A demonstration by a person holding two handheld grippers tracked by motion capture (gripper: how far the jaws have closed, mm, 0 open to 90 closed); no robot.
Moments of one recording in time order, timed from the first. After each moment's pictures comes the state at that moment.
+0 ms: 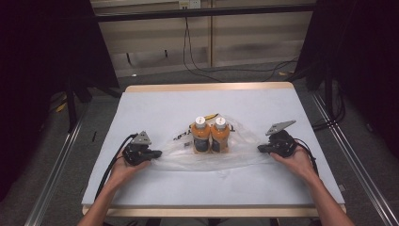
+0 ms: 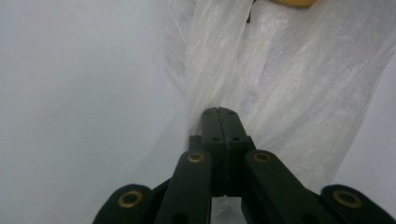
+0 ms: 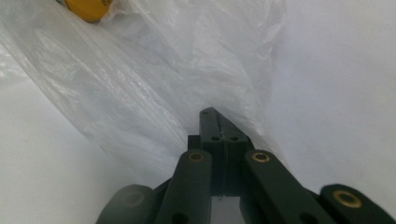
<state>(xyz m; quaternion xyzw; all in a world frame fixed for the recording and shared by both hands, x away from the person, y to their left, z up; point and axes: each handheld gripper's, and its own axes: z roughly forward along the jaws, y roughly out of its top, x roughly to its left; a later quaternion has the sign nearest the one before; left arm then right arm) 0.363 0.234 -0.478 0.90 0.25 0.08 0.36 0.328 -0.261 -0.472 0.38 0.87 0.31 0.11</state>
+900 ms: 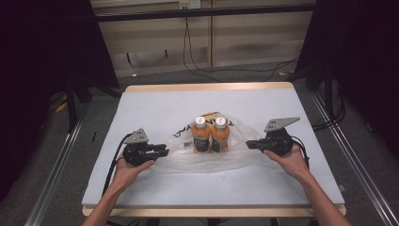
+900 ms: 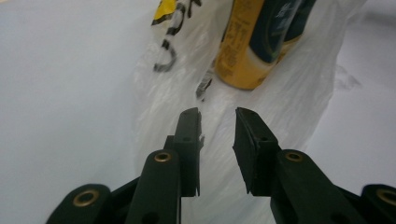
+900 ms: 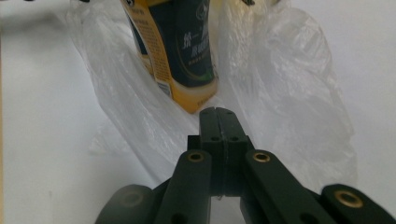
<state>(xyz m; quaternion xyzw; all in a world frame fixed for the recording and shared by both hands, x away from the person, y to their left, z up) 0.342 0.217 -0.452 0.85 0.25 0.07 0.47 0.314 -0.236 -0.433 0.32 0.84 0.43 0.10</state>
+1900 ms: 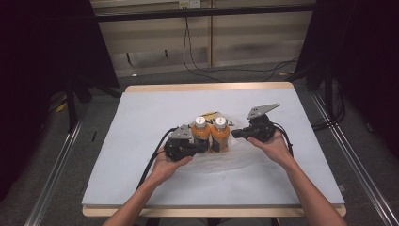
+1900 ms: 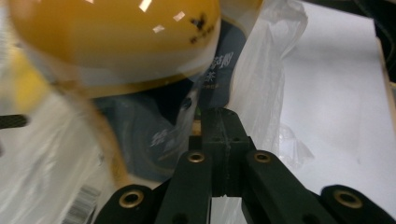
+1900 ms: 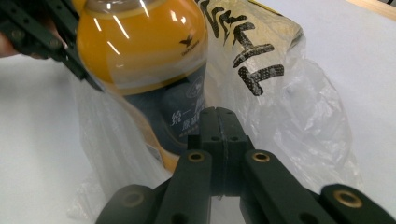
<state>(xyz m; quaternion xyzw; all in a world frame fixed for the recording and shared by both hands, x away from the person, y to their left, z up) 0.349 0.100 -0.452 0.87 0.17 0.03 0.47 0.359 -0.199 -0.426 0.30 0.84 0.44 0.08</state>
